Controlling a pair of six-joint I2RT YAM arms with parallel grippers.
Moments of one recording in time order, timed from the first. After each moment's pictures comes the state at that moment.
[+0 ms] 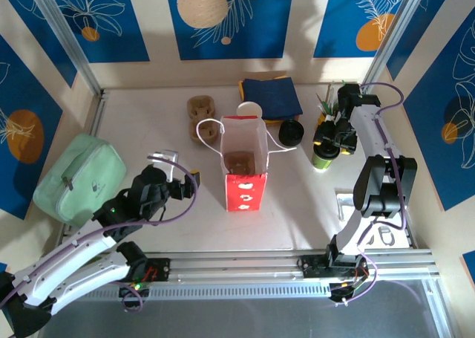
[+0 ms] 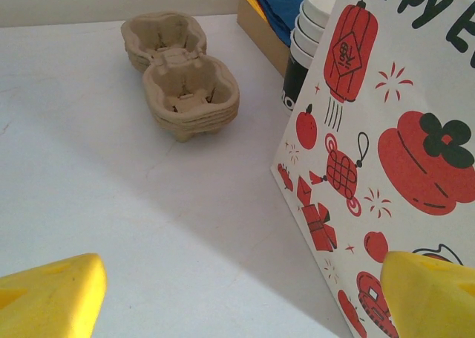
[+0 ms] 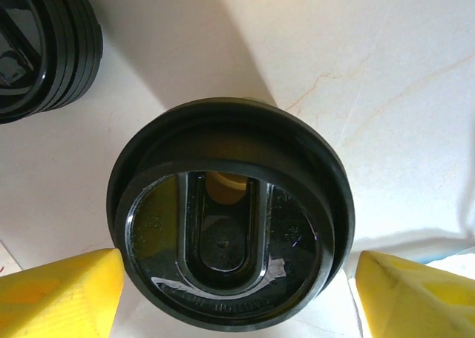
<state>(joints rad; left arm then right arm) -0.78 0.71 0.66 -0.45 -0.36 -0.35 -0.07 1.75 1.55 -1.21 -0.04 0.29</state>
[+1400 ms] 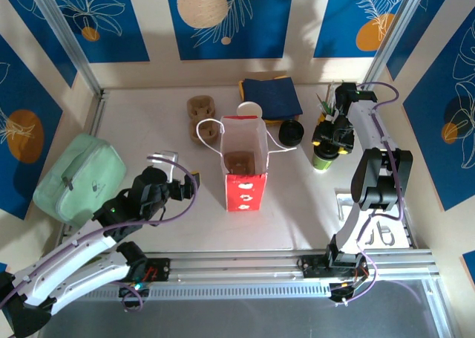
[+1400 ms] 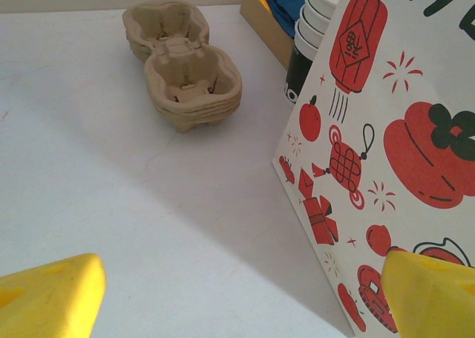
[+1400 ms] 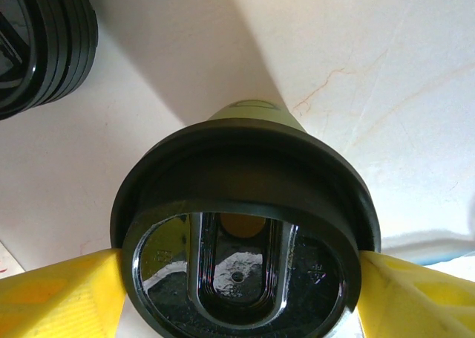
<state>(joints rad) -0.78 0.71 0.66 -0.47 -0.36 -0.37 -0.07 1.82 1.61 -1.26 -0.05 0.27</state>
